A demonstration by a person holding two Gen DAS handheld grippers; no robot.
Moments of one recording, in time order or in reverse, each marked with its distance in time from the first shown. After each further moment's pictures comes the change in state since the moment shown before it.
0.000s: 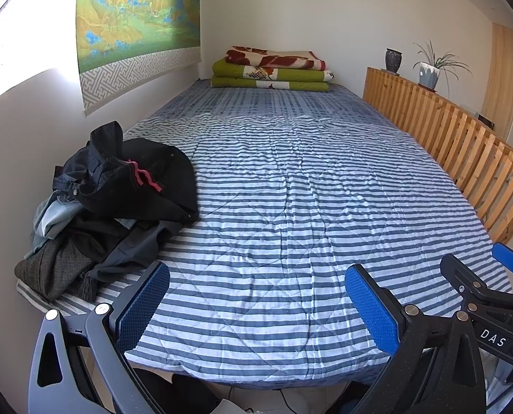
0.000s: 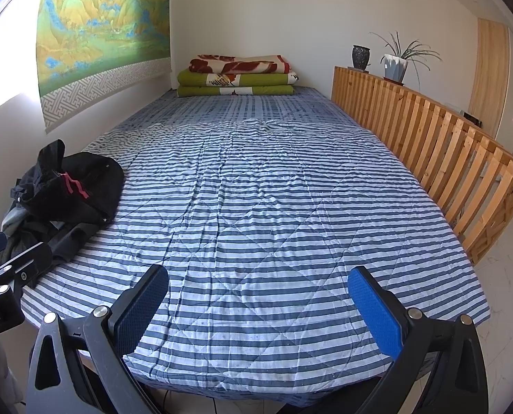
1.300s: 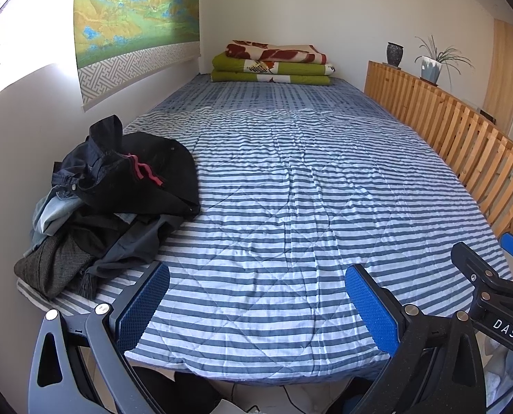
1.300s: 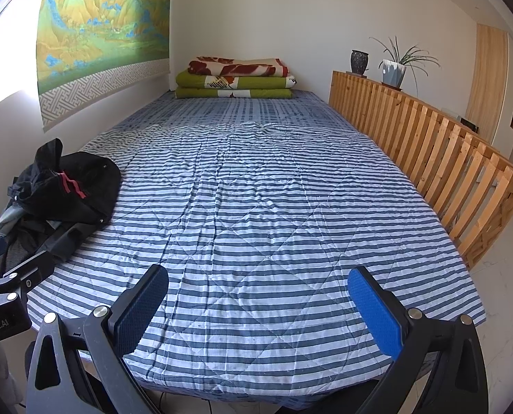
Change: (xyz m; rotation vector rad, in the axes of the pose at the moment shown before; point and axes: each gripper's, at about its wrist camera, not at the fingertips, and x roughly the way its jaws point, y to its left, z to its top) left arm 0.012 0.003 -0.003 0.008 0.028 0.008; right arm -0.002 0.003 0.000 -0.010 -0.013 -0.020
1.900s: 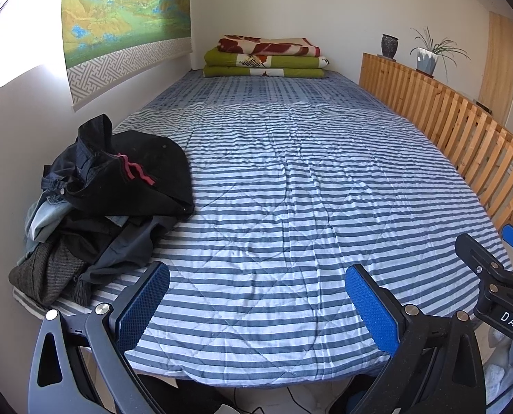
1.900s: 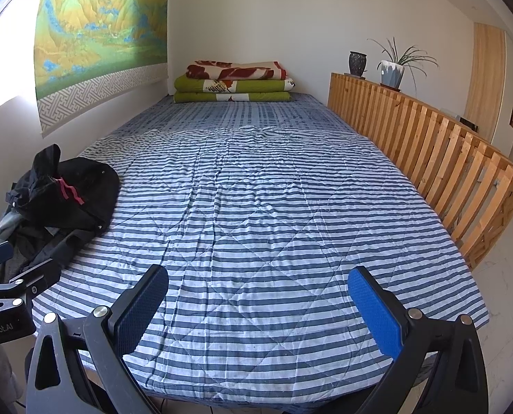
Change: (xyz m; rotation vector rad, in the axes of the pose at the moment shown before) left arm 0.021 0.000 0.006 0.025 0.026 -0.014; right arm 0.011 -0.002 0.006 0.011 -0.013 0.003
